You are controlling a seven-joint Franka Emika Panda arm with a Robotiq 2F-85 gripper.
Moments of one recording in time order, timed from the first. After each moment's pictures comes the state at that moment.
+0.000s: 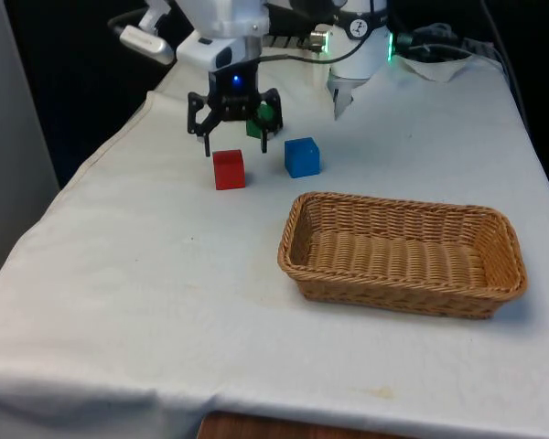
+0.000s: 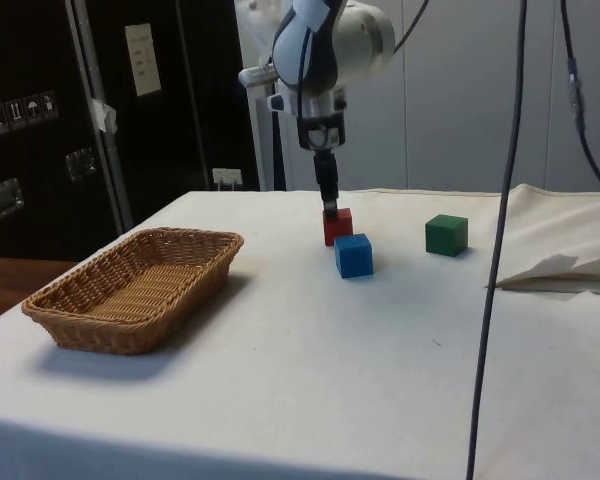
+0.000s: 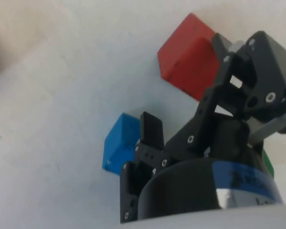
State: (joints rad) arm 0.27 0.41 -0.58 -2.25 0.31 2.60 -0.88
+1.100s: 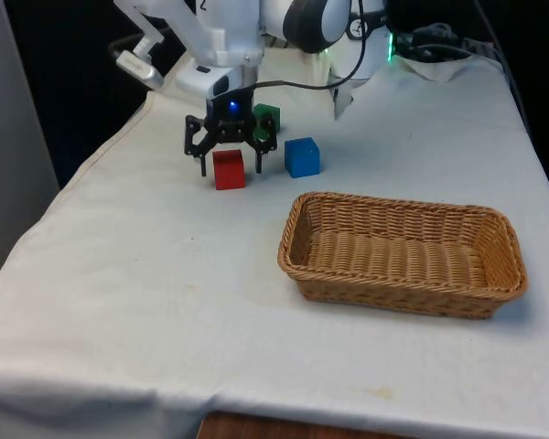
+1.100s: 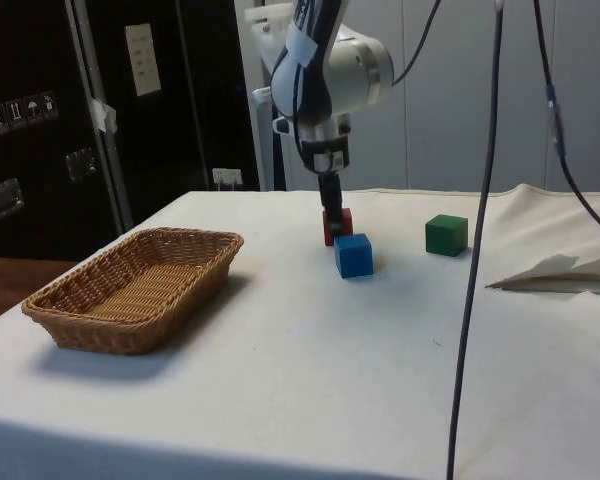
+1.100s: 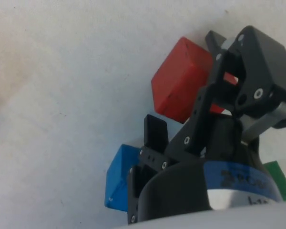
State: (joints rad) arm 0.27 0.53 -0.57 -2.23 0.45 2.67 -0.99
